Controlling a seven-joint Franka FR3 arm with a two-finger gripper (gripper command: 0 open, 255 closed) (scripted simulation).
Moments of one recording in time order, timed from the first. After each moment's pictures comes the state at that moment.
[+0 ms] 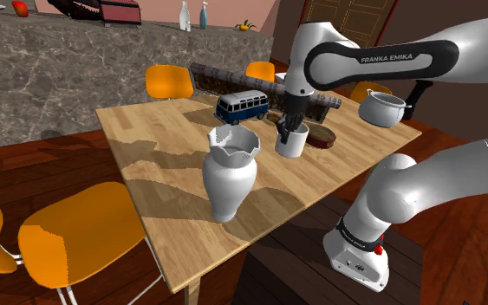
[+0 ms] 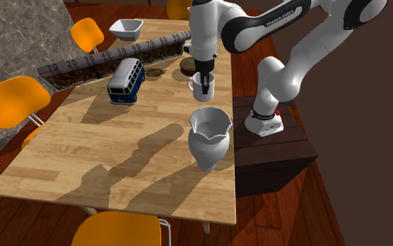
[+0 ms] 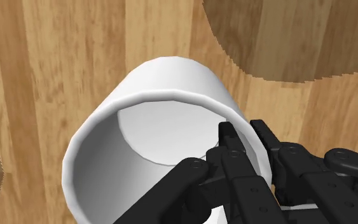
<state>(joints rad) 0.02 -0.67 0.02 -2.57 0.00 1.85 0.15</state>
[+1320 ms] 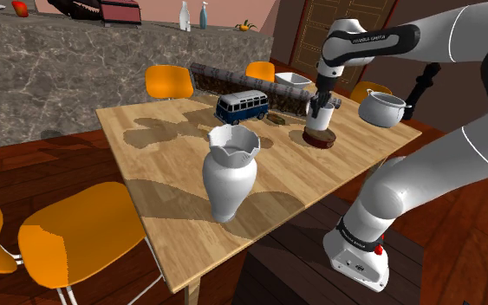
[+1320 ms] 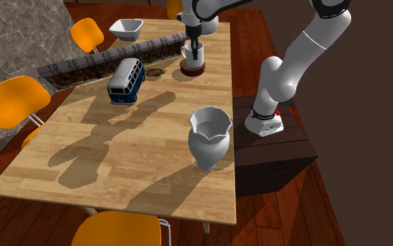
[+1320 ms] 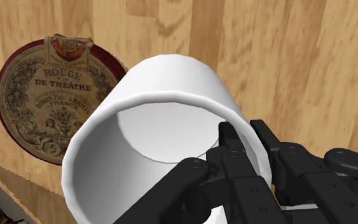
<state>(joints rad) -0.17 -0.43 -0.39 -2.33 -0.21 1.88 -0.35</state>
